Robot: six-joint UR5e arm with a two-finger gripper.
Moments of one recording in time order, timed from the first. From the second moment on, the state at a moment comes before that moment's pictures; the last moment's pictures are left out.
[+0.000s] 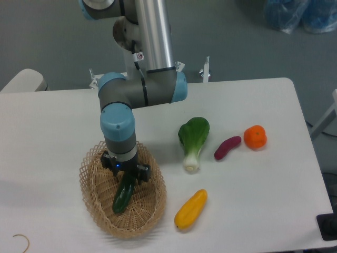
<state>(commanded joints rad) 2.18 -2.05 -1.77 -0.78 1.54 0.54</state>
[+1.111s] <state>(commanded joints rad) 2.37 -1.97 -1.42 -1.11 1.54 0.80</state>
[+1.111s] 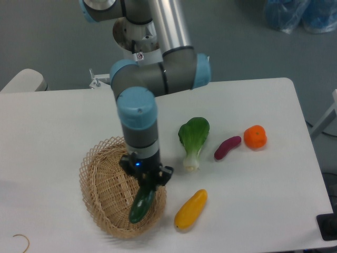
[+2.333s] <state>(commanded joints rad) 2.65 -2.00 -1.39 -1.10 1.54 1.46</state>
